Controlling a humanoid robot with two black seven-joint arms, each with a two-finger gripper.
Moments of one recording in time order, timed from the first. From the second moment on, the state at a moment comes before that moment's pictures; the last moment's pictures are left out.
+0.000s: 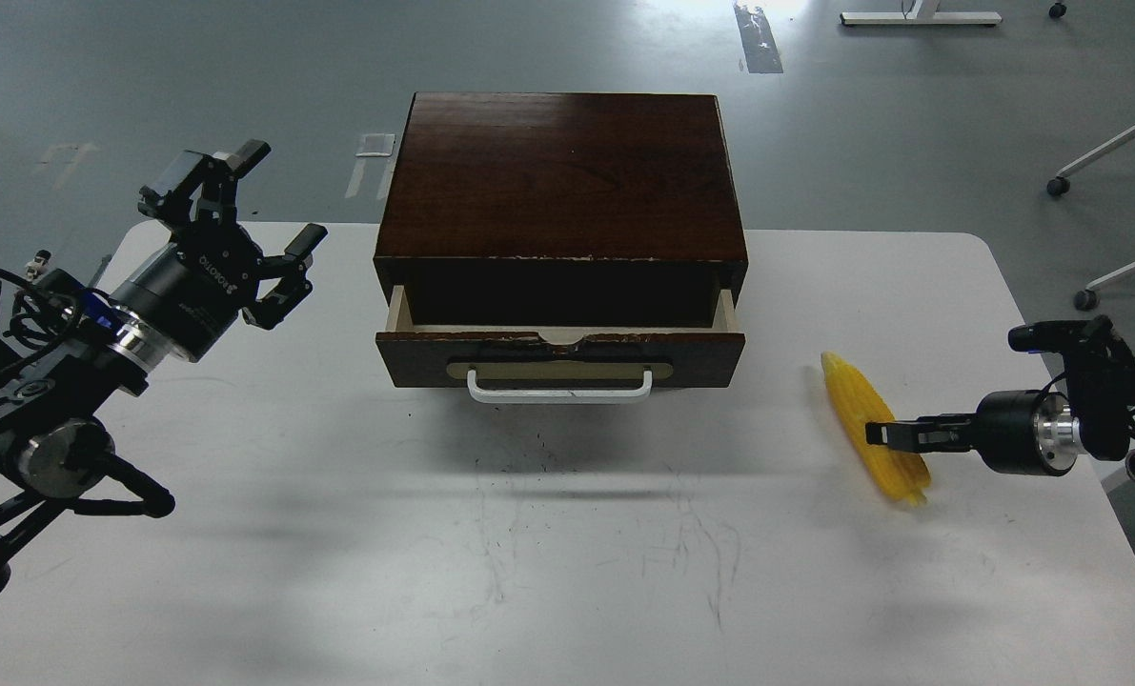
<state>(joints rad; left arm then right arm) -0.49 0.72 -0.71 -1.29 0.27 -0.25 -0.49 1.05 -0.82 -0.23 1.00 -1.27 0.24 0.49</state>
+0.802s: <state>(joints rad) -0.49 0.74 -0.74 -1.30 0.27 -0.25 -0.49 1.88 -0.47 -0.54 1.22 -1.41 0.18 0.49</state>
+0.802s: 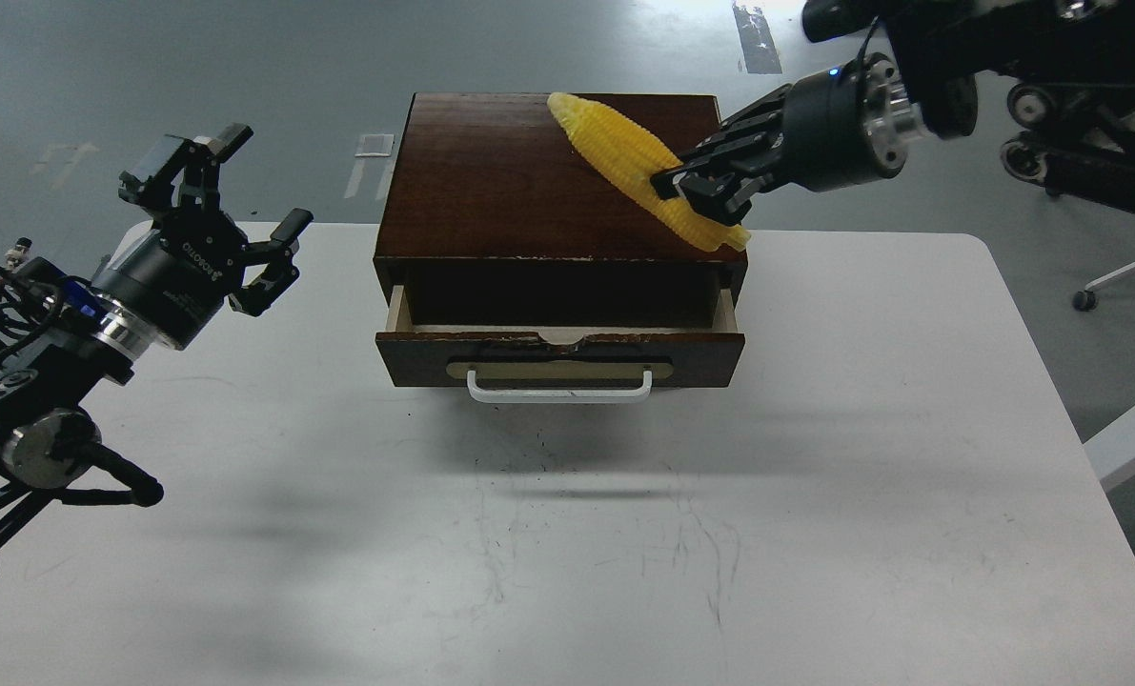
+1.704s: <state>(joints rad) -0.49 0.75 -0.74 -1.30 0.27 -0.25 -0.49 1.90 -0.18 -0.69 1.13 -1.54 0.05 0.49</state>
